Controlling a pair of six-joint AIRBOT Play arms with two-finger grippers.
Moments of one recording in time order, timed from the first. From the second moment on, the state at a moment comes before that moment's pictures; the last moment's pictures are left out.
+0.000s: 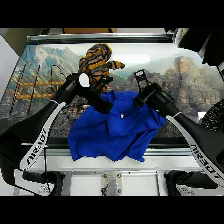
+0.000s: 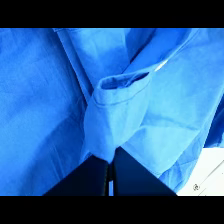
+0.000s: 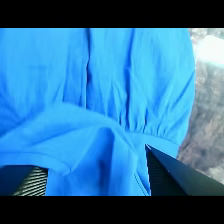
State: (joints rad) left arm -0.46 -1.64 1.51 1.12 -1.38 -1.36; right arm 0.50 -1.49 1.26 -2.06 1.07 2.04
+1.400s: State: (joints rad) left arm -0.54 -1.59 1.60 1.23 -1.34 -1.68; right arm 0.51 -0.97 1.07 -1.76 1.35 2.07
